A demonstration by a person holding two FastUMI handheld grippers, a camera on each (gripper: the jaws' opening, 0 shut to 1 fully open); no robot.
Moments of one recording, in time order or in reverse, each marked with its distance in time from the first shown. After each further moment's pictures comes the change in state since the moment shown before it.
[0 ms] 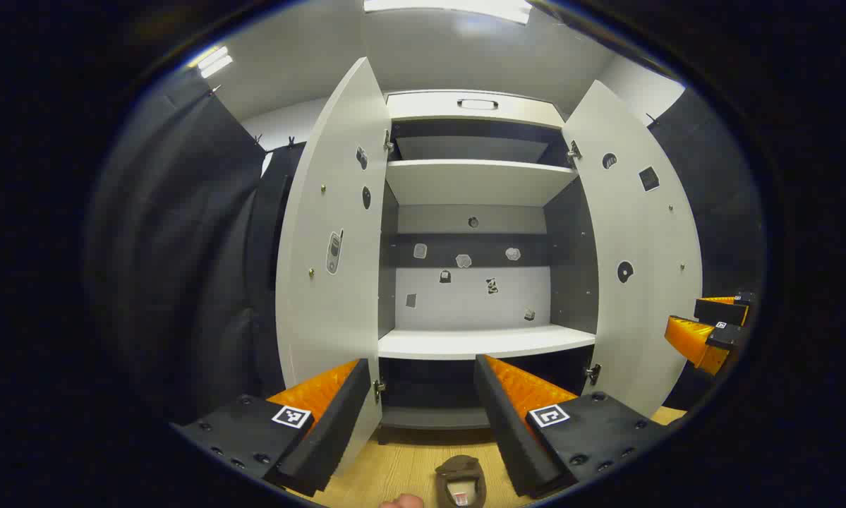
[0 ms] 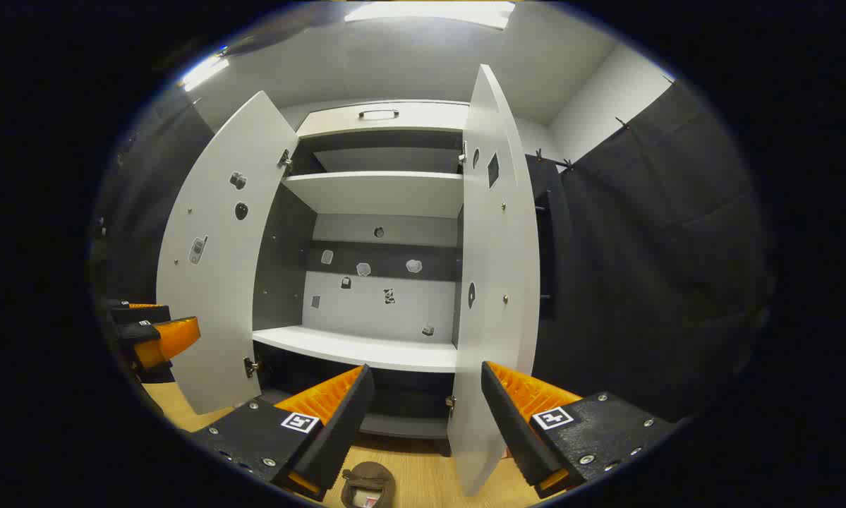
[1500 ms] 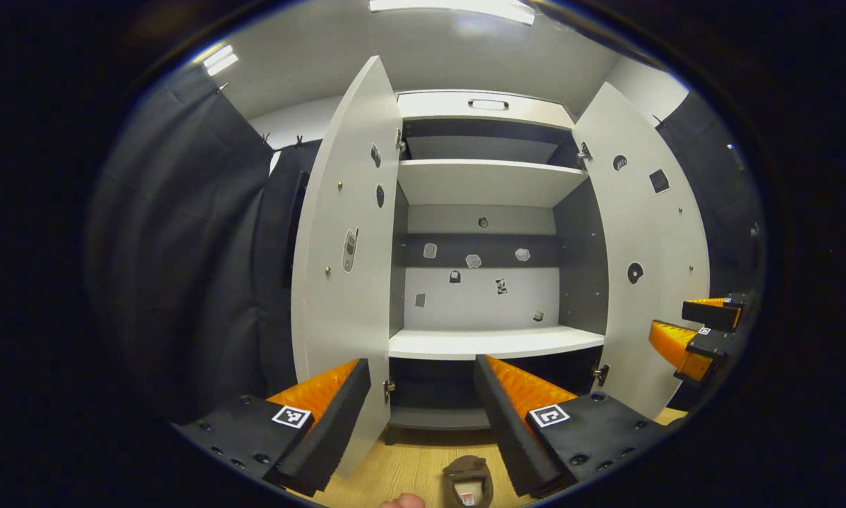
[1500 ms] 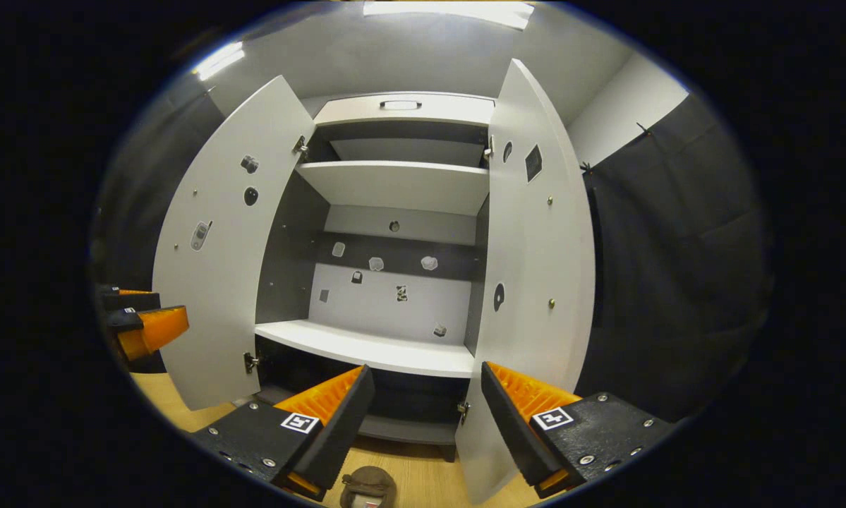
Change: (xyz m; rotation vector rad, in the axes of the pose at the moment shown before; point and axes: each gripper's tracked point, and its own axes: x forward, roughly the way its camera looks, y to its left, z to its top) left arm 0.002 0.017 -0.003 -0.012 0.001 0.030; right arm 0.036 0.027 -0.025 -0.045 0.050 0.043
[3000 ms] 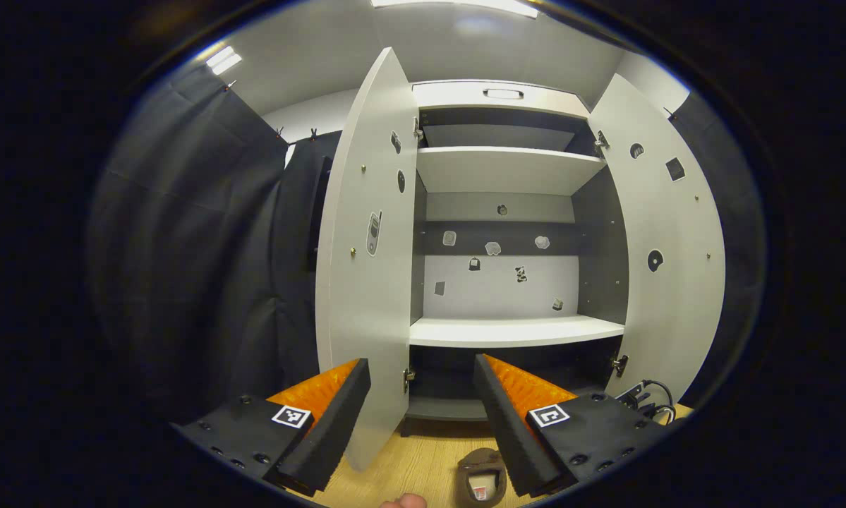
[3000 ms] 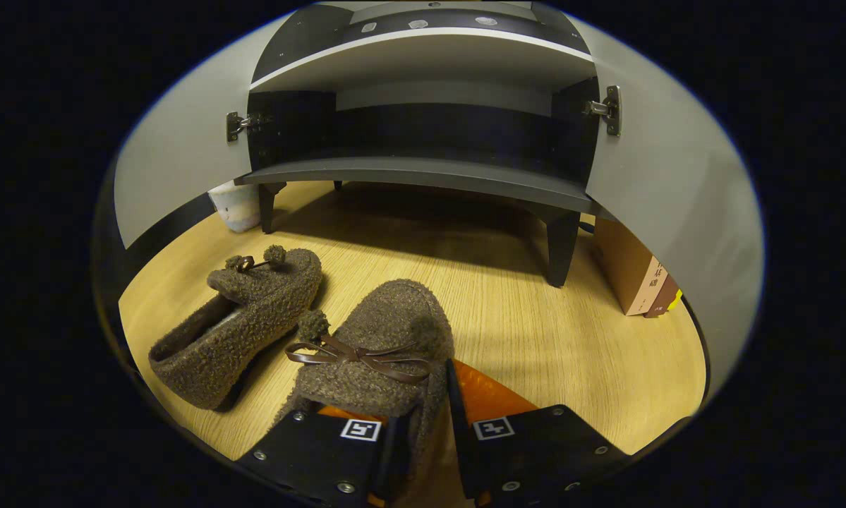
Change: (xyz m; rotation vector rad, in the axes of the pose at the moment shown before) left arm -0.003 0.019 -0.014 0.013 0.038 0.068; right arm 0.007 0.060 -0.387 0.018 0.789 0.224
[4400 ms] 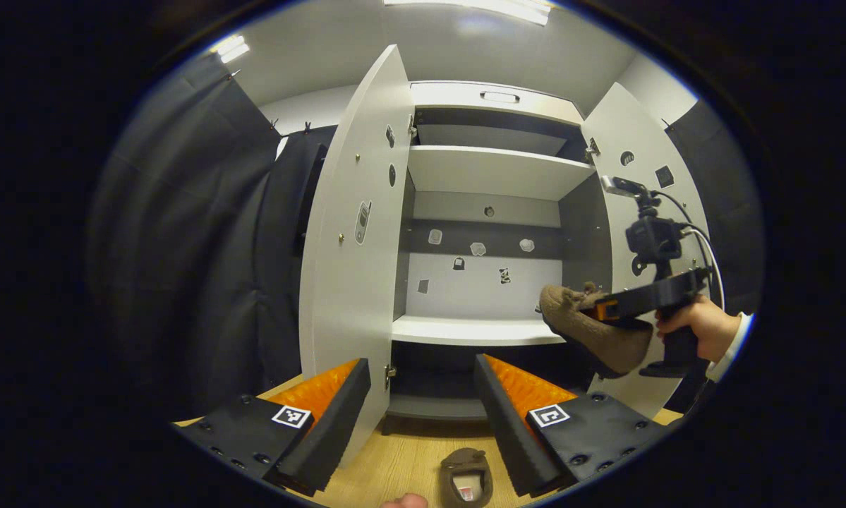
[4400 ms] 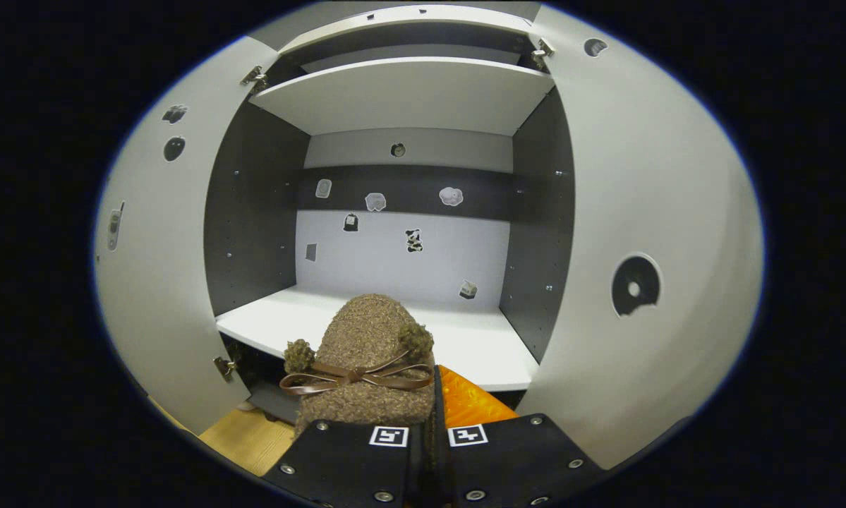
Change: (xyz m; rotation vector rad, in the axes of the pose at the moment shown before) left arm -0.002 -0.013 -0.014 -0.051 0.005 -0.080; right arm -0.139 -0.029 0.396 0.043 -0.491 -0.173
